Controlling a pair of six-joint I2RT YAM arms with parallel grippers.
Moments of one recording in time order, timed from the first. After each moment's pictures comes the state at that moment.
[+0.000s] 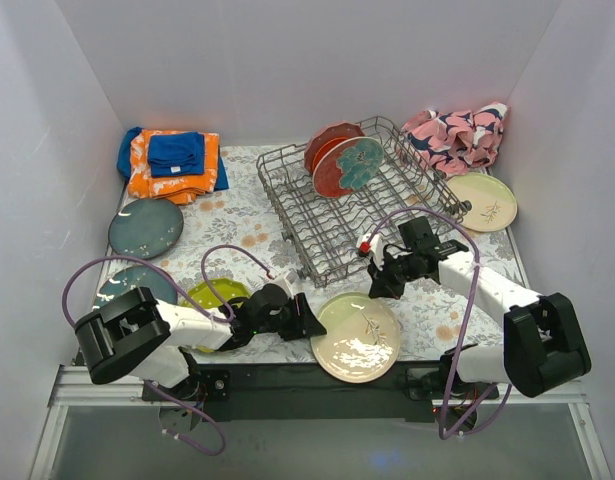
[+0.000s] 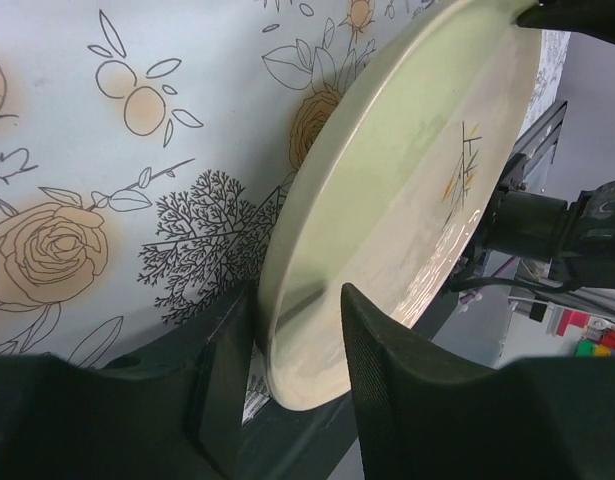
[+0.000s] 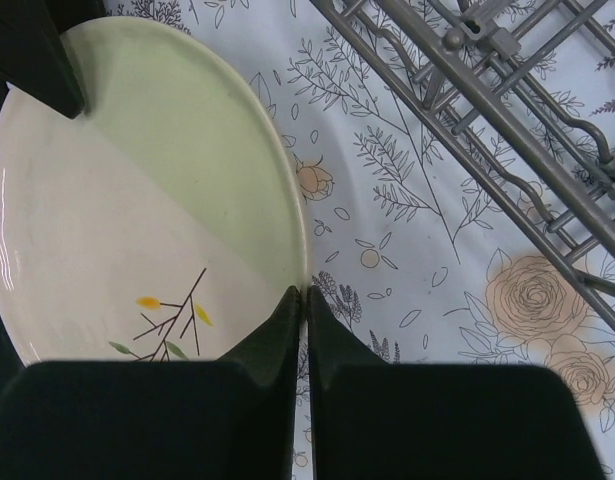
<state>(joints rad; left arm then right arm) -1.02 1.39 0.32 0.46 0.13 -1.12 0.40 1.30 0.72 -0.57 -0.70 -0.64</state>
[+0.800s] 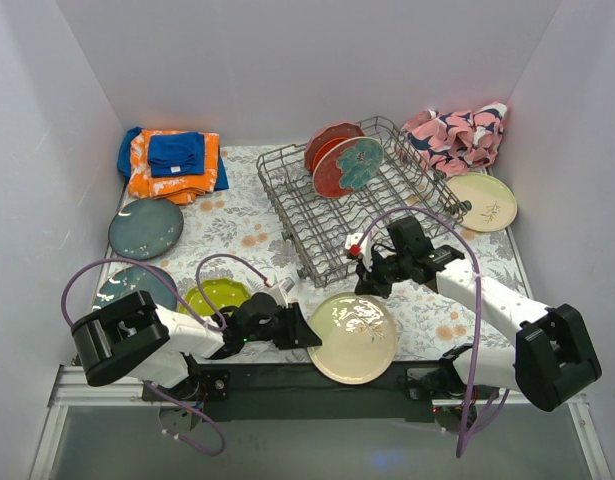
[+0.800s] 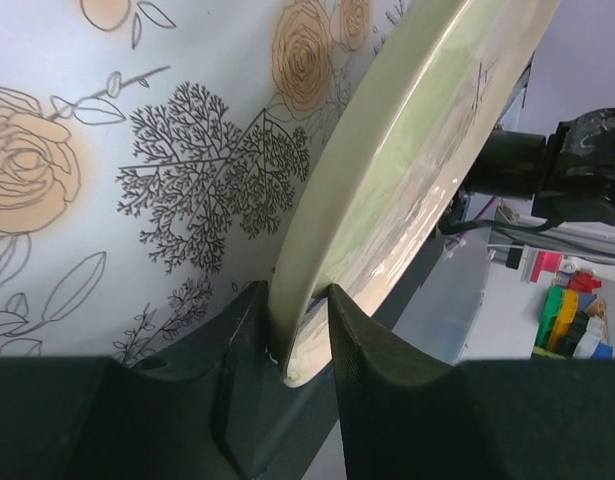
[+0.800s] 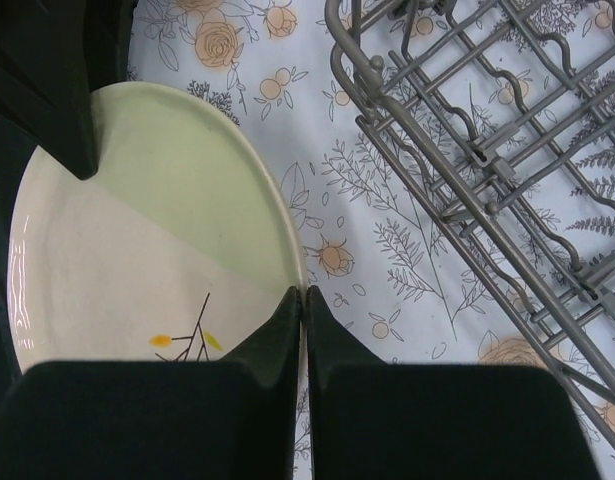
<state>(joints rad) -1.02 1.37 0.21 0.62 0.23 -1.14 0.54 1.23 0.73 -0.45 -0.68 -0.55</state>
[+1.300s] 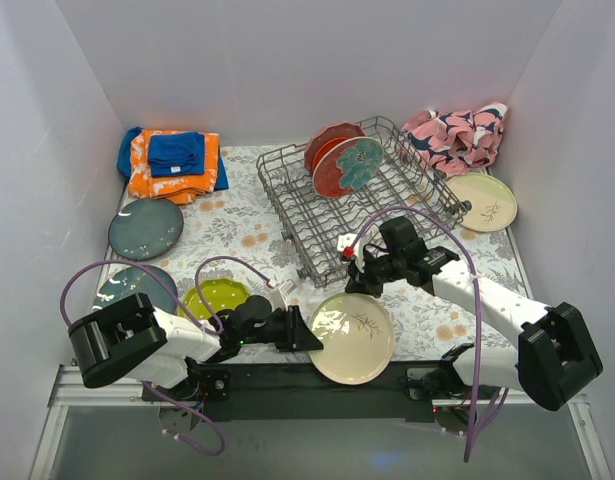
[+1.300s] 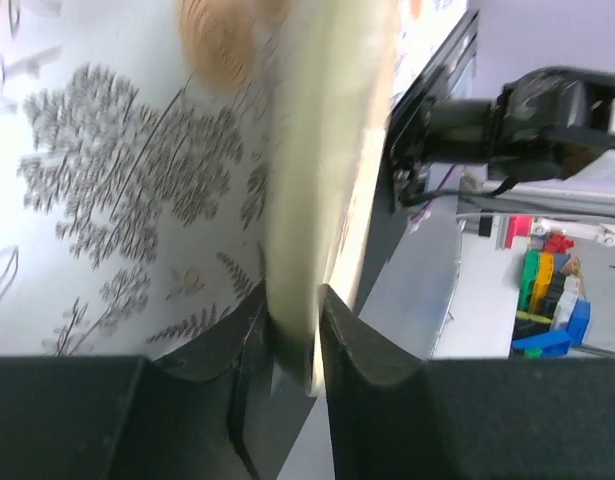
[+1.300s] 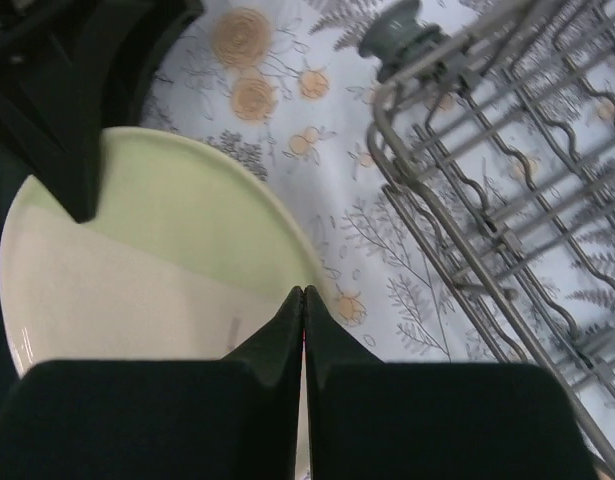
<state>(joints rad) -1.03 1.35 0.16 0.74 0.30 -1.13 0.61 1.23 0.74 -0.38 -0.68 -0.54</state>
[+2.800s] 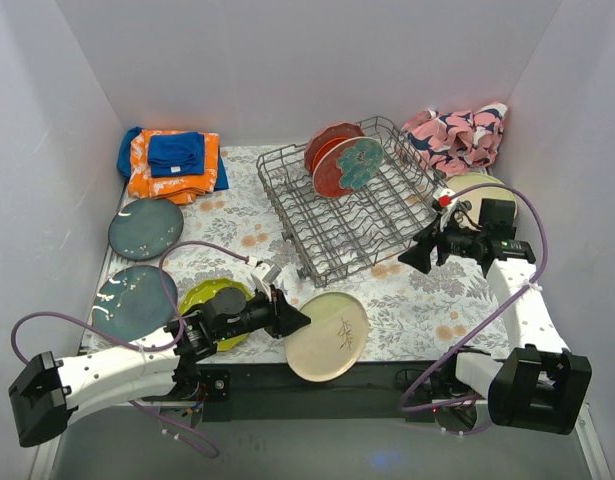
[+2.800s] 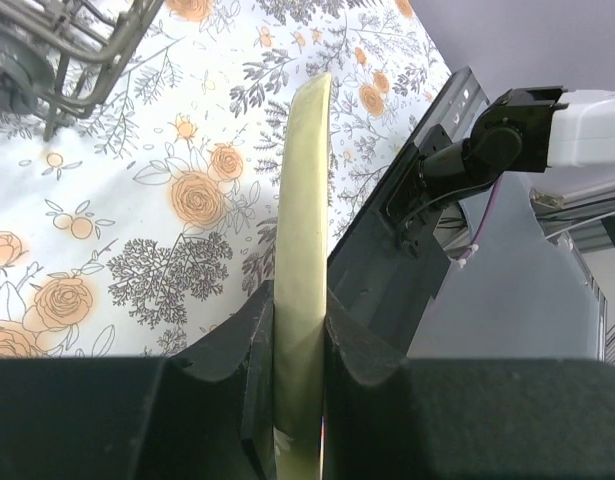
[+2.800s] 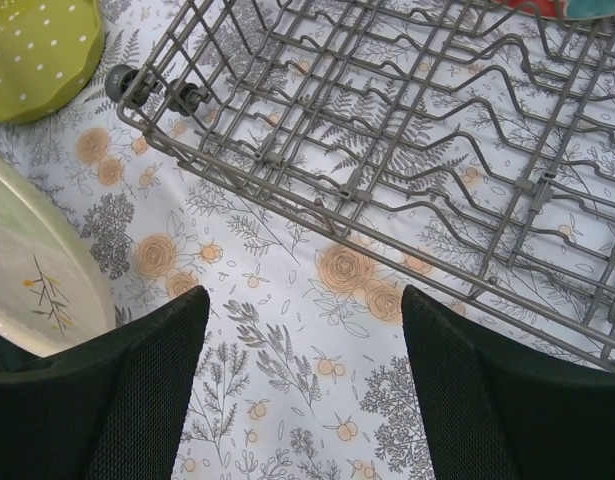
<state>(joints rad) -1.03 0.76 0.28 0.22 0.12 -0.69 -0.07 1.10 0.82 -0.56 -0.99 -0.53</state>
